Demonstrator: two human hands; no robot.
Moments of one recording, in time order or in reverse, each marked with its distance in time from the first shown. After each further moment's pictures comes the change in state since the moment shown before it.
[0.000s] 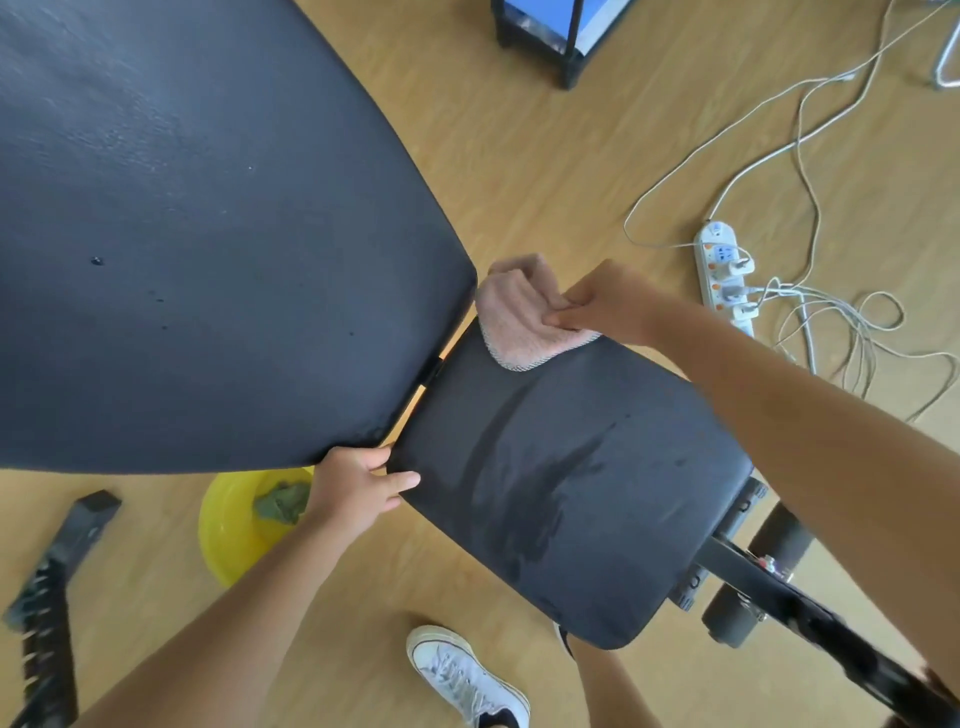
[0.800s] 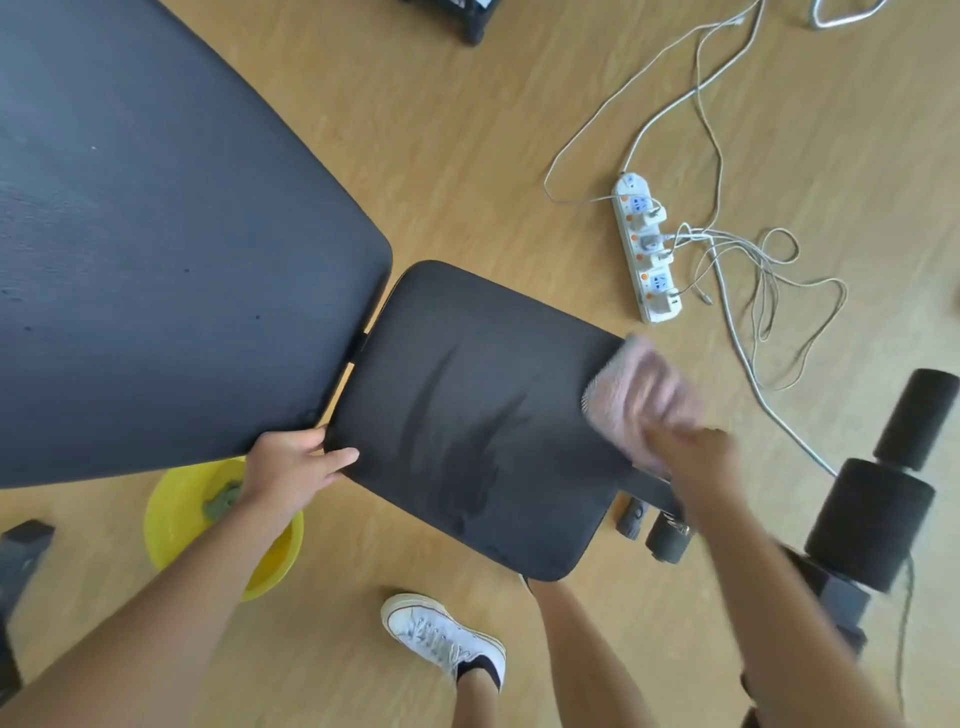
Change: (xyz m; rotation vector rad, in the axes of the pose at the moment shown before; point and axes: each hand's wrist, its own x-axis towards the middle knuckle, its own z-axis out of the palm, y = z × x) left_hand -0.002 0.008 0.002 -0.066 -0.012 -0.041; right_hand -0.204 0.113 0.091 0.349 0.411 0.679
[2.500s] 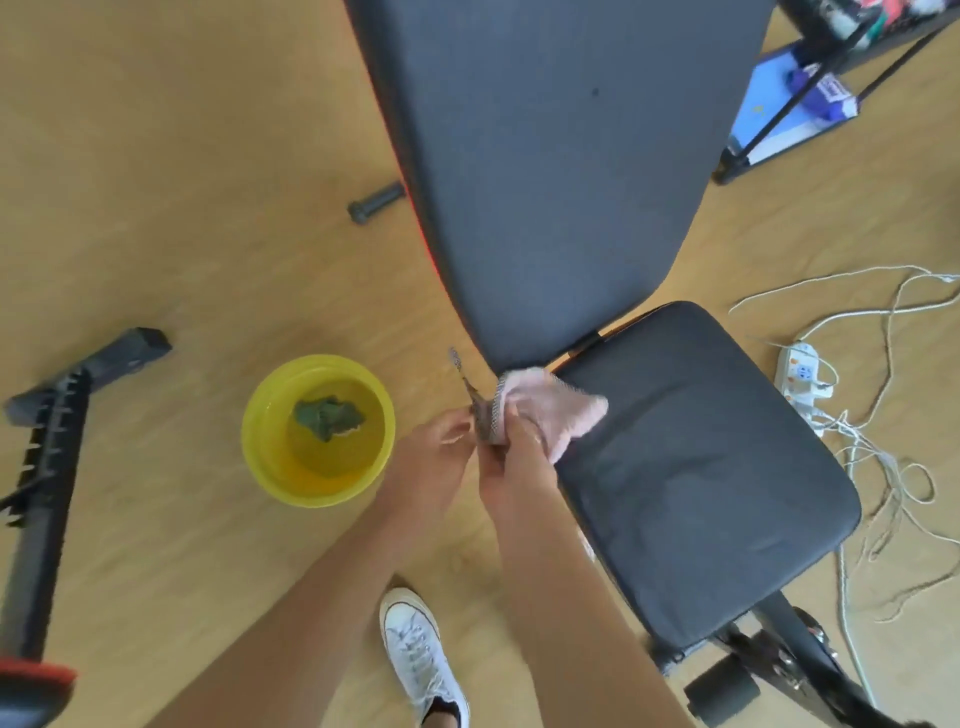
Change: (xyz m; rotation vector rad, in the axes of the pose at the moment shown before) left_hand -0.089 -0.084 -0.053 -0.241 0.096 0.273; right_hand -0.172 -0.150 0.288 1.187 -0.439 0.399
